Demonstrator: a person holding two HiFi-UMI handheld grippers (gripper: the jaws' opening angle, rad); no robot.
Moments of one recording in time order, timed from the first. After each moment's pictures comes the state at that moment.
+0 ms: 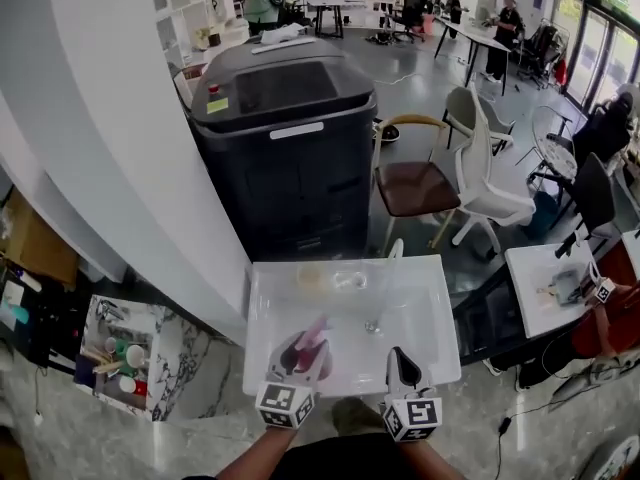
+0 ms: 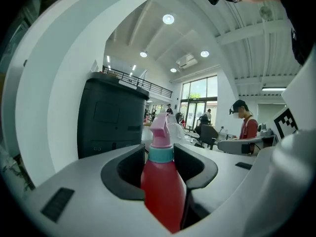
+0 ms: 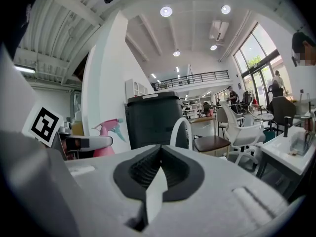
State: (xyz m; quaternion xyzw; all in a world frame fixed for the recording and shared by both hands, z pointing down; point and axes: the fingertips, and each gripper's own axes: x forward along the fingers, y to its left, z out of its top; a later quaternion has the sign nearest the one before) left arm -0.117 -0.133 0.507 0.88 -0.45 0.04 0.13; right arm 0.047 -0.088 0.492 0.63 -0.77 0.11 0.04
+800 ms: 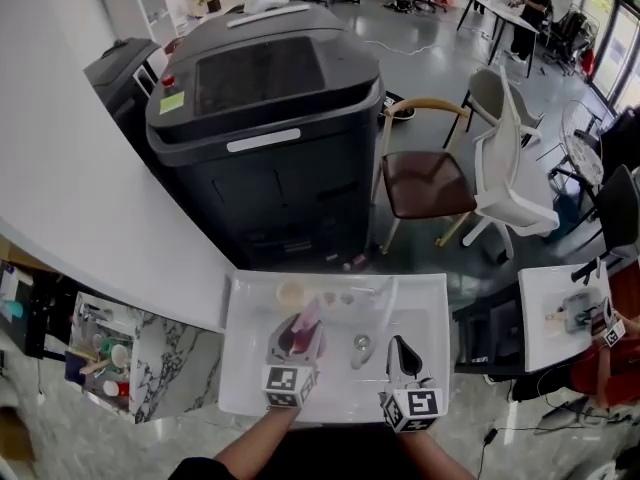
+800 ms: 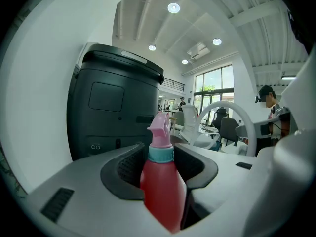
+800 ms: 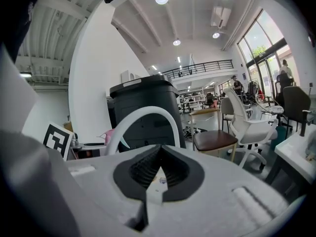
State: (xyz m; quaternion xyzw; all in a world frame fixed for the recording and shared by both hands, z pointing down) left arm -0.063 -0.307 0.584 0.84 -0.52 0.08 0.14; right arm 0.119 -0.256 0.537 0.60 -0.78 0.15 0.07
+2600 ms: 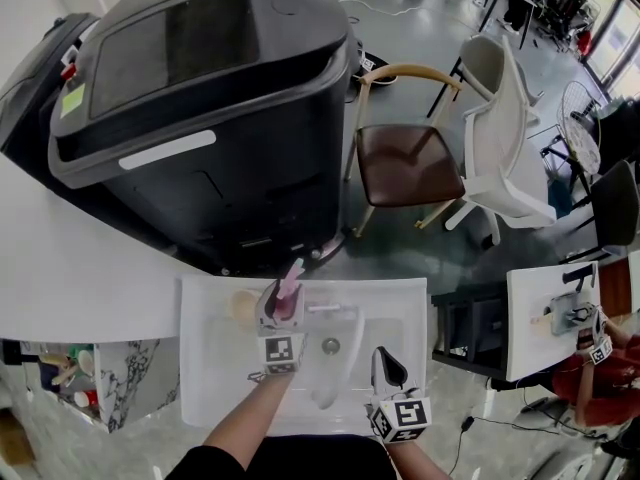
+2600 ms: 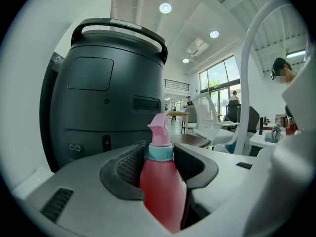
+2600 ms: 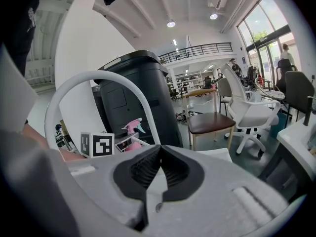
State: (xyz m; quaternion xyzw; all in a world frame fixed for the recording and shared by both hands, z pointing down) left arm -0.001 -0.462 0.692 0.81 -0.57 0.09 0.07; right arm 0.178 -0.315 0.621 0.58 -0.77 0.23 0.12
